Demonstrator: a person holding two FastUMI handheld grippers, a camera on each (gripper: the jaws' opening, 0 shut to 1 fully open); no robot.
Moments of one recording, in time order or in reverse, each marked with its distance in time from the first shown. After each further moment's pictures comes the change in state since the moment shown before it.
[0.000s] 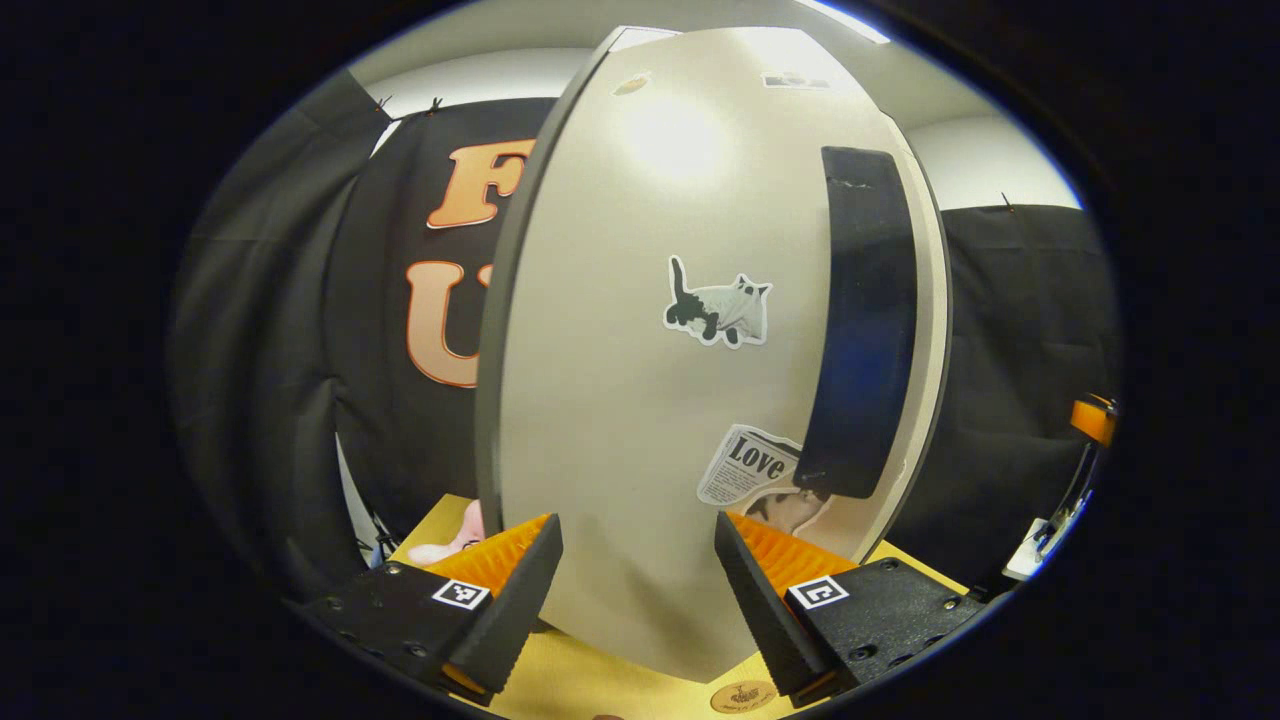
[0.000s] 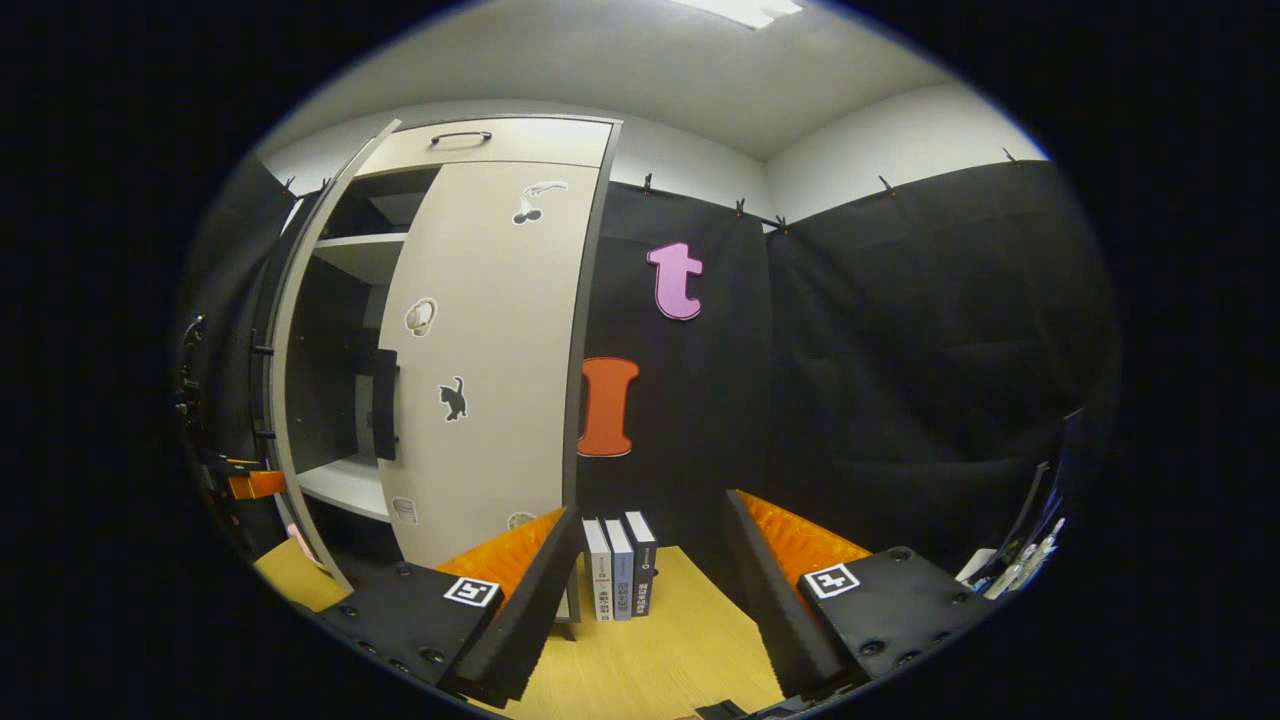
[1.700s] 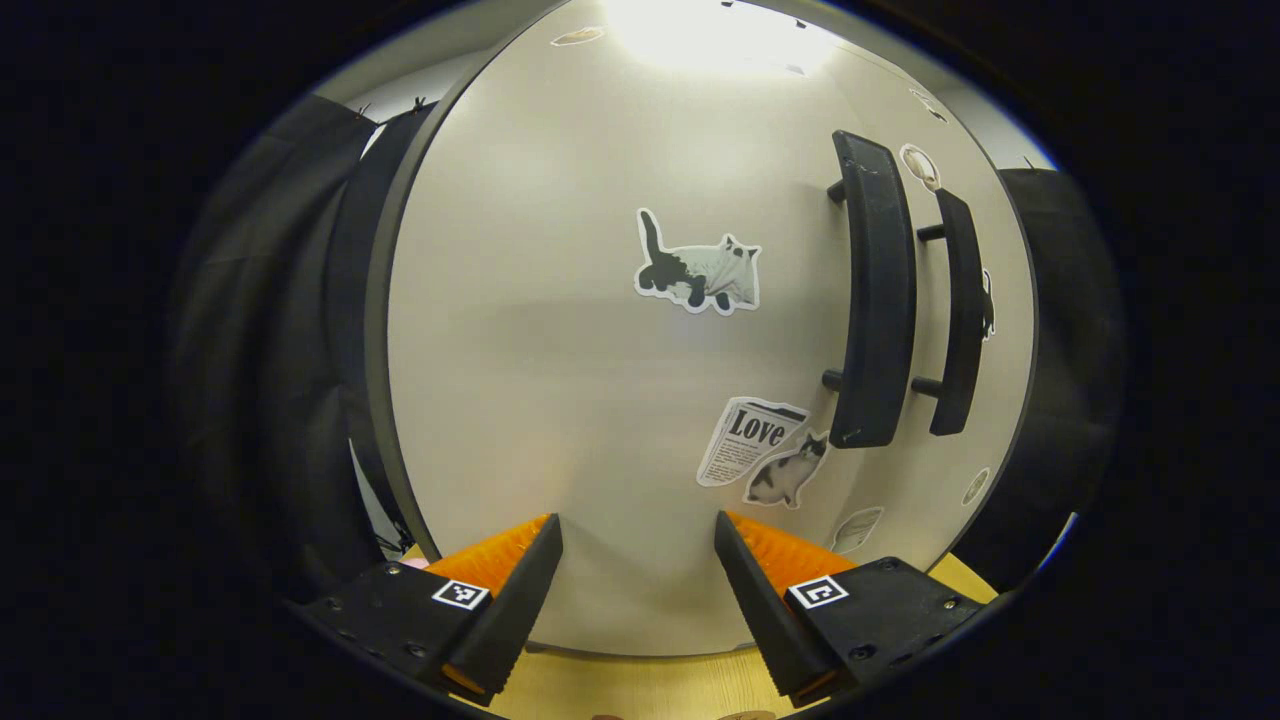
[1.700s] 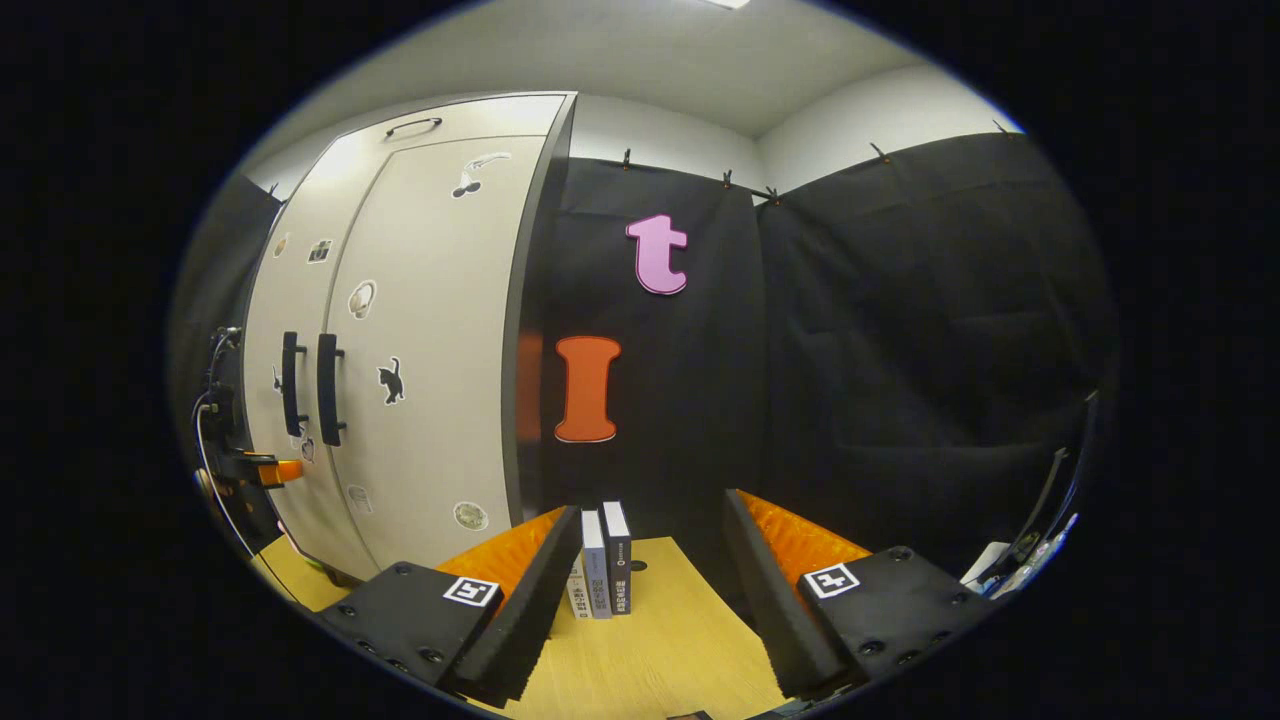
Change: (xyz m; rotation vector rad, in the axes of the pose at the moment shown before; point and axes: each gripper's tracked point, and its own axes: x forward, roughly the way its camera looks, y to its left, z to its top) left arm 0.065 -0.048 -0.021 0.037 0.078 0.135; right arm 0.058 -0.055 -0.026 0.041 0.062 0.029
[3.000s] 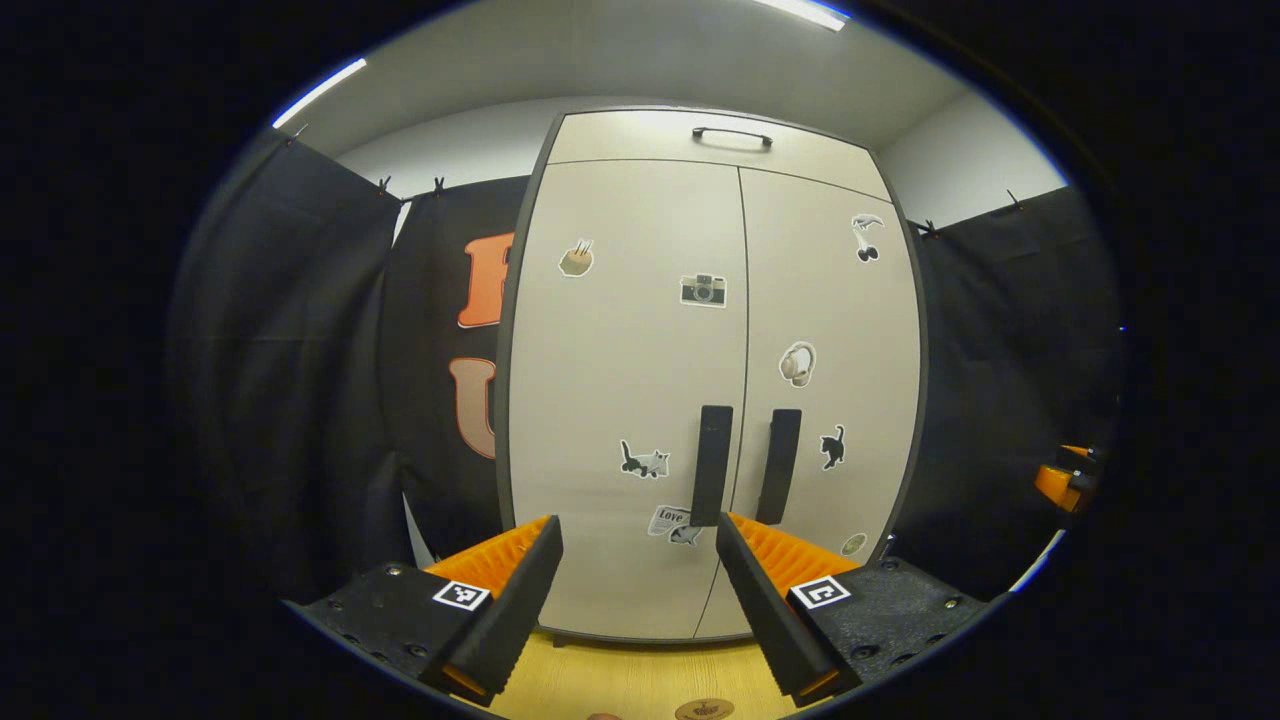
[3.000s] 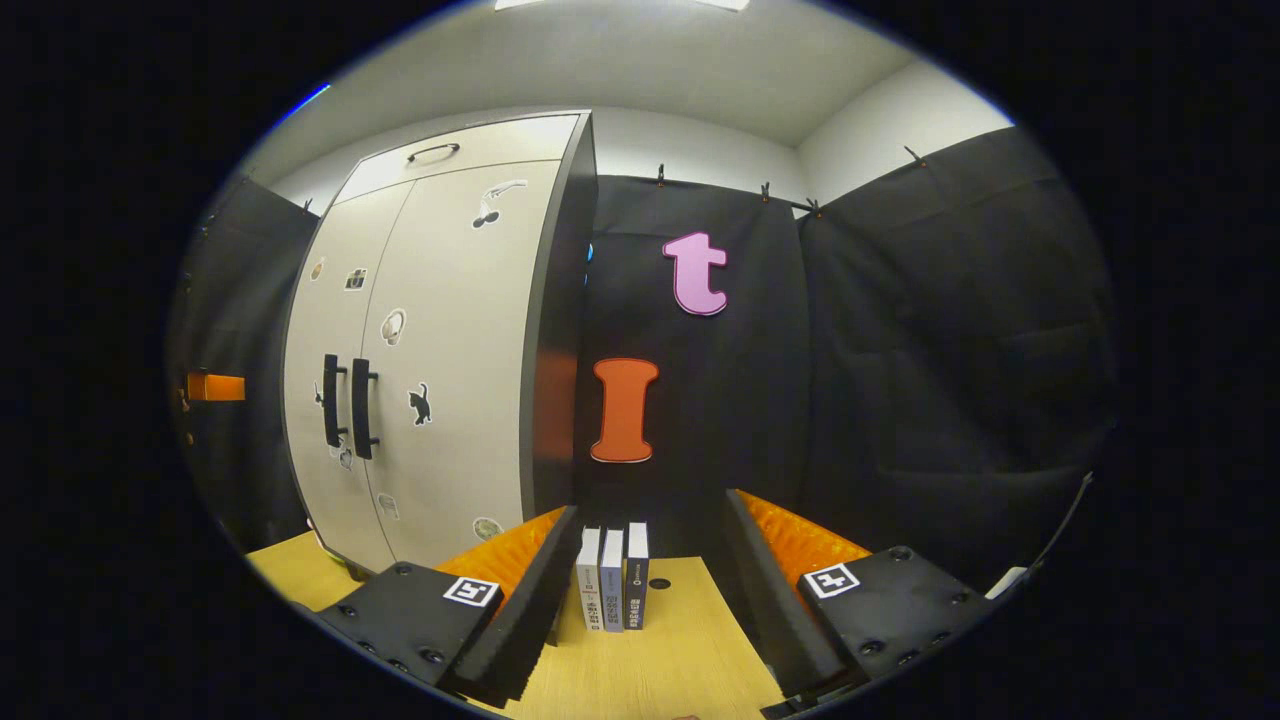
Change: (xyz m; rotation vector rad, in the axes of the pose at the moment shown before) left arm -0.205 -0.032 0.133 0.022 -0.193 0.035; right arm 0.004 -0.016 0.031 -0.014 -0.045 0.163
